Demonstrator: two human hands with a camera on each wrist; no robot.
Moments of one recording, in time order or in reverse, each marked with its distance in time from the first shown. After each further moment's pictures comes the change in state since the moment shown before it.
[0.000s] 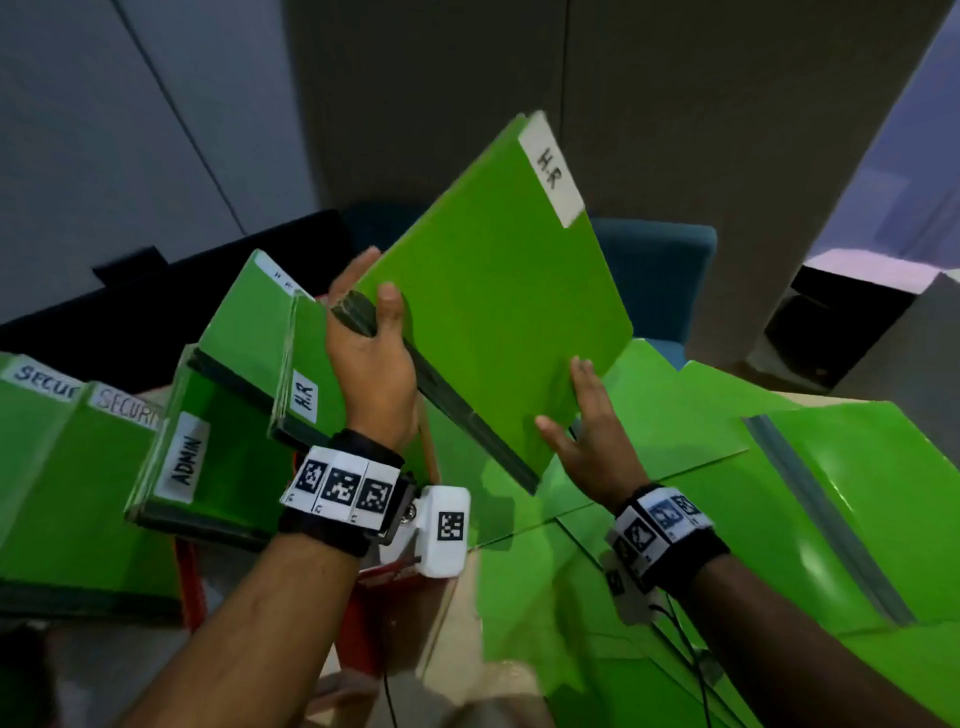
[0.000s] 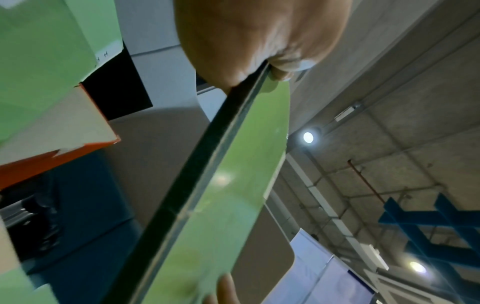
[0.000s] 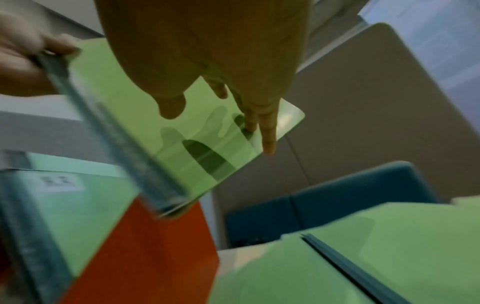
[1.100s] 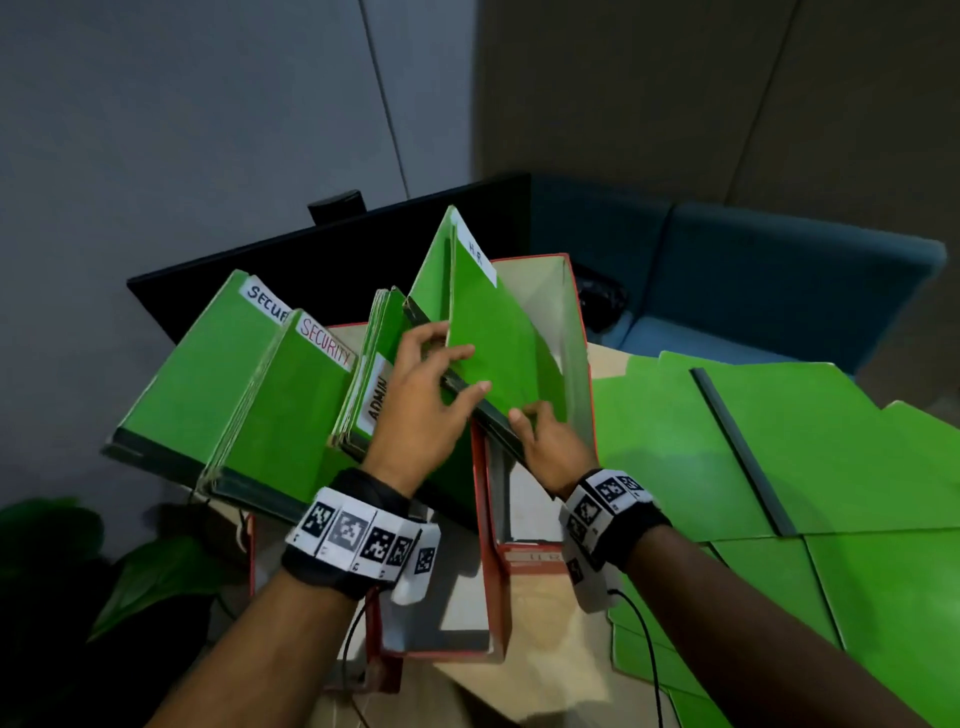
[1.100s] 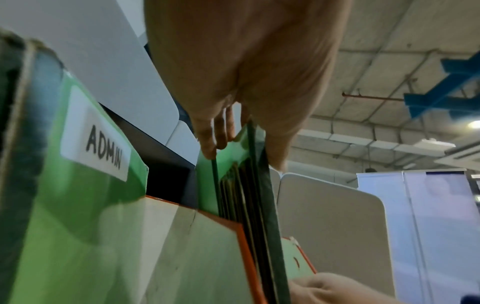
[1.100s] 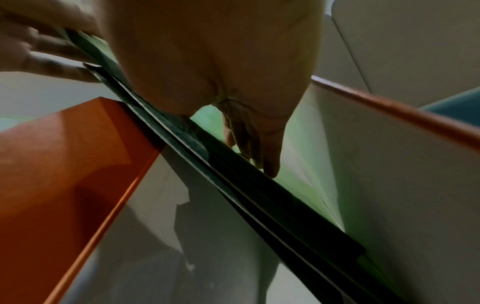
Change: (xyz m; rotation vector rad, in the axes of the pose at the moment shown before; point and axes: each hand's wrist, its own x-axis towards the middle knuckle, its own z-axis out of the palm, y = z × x) left_hand 0.028 -0.014 -0.190 1.081 -0.359 0.092; right_hand 0.033 -0.110 0.199 -0.020 -0.487 0.124
